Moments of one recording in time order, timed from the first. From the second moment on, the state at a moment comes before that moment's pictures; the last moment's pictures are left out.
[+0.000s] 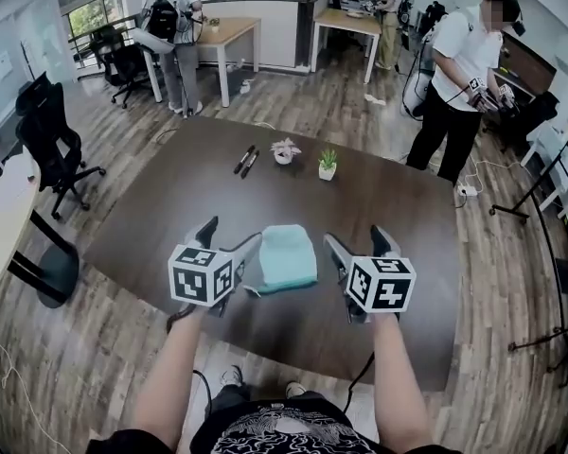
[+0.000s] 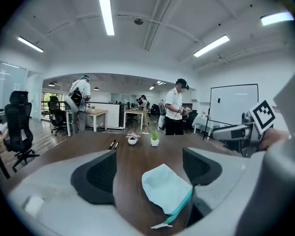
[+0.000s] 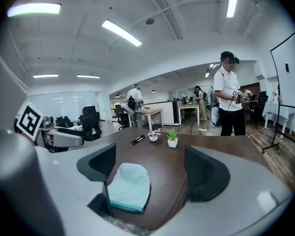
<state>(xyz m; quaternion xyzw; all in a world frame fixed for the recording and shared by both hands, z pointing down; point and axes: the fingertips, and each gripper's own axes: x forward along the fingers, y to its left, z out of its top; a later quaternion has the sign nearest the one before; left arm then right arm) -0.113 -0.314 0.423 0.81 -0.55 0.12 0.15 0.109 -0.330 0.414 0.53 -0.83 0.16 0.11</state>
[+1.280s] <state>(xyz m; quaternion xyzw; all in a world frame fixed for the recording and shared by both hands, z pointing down) -0.117 -0.330 0.477 0.92 -0.31 0.19 0.14 0.031 -0.277 0.449 0.65 -0.73 0.20 0.08</state>
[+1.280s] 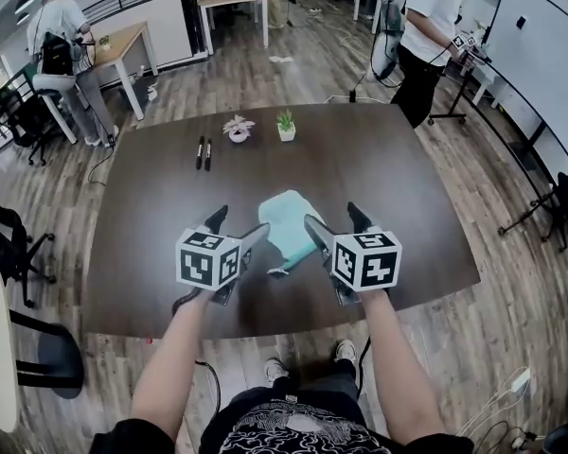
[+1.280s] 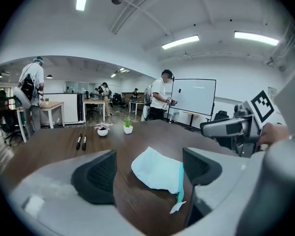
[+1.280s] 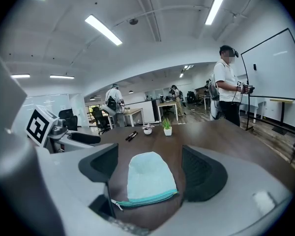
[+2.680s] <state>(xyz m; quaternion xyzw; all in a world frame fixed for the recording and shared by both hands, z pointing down) -0.089 -0.254 0.616 0.91 -0.08 0.38 0.13 0.004 -0.227 0.538 0.63 -0.72 0.26 0.15</state>
